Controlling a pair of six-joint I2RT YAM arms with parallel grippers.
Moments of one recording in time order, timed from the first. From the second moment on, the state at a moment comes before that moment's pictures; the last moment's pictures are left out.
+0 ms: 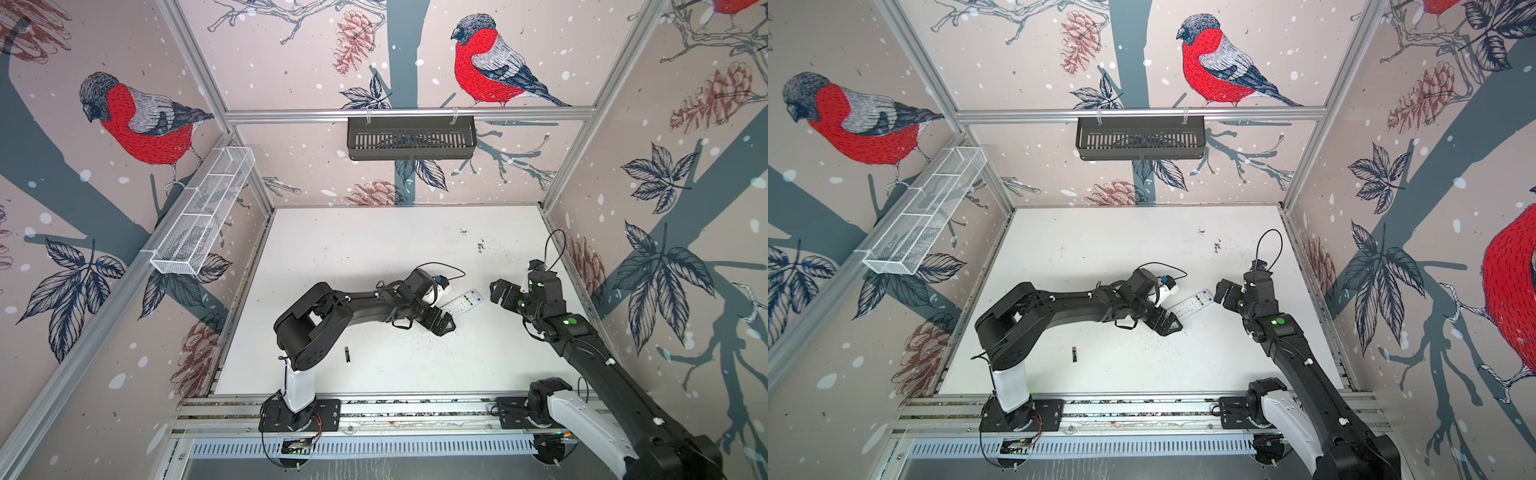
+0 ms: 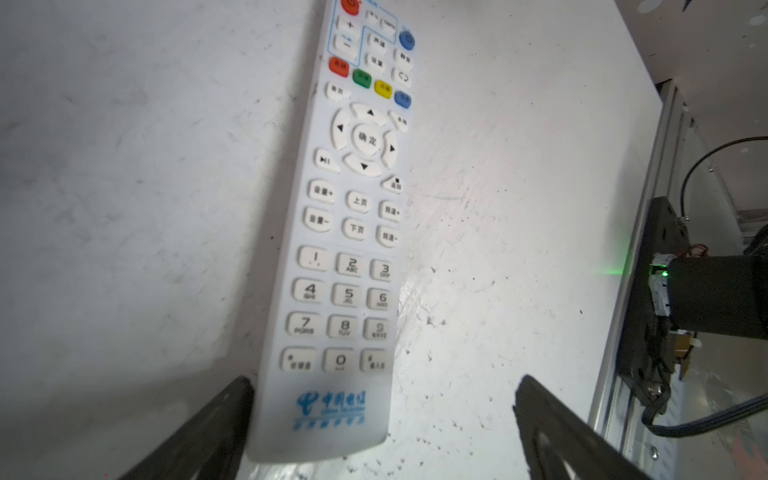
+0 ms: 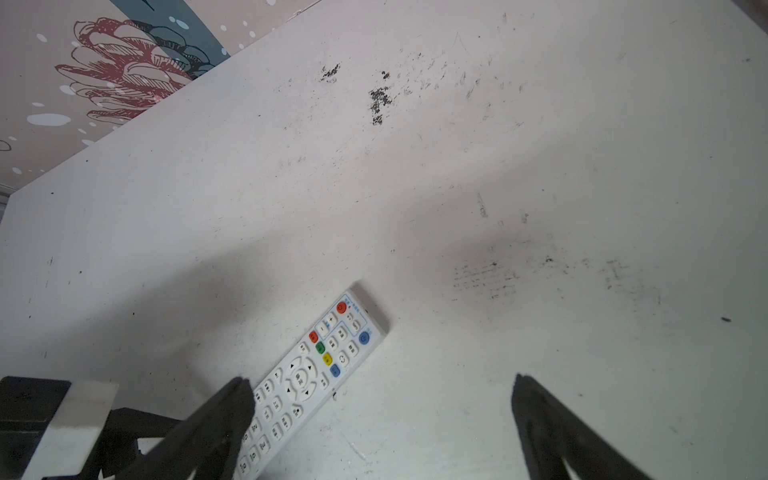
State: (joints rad) left arm -0.87 1.89 1.10 -0.11 0.38 -0.25; right arm 0.19 0.86 0.56 -0.39 0.00 0.50
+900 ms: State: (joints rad) left arm -0.95 2.34 1.83 -0.50 0.05 0.01; right arm 0.15 0.67 0.60 -0.48 0.16 0.58
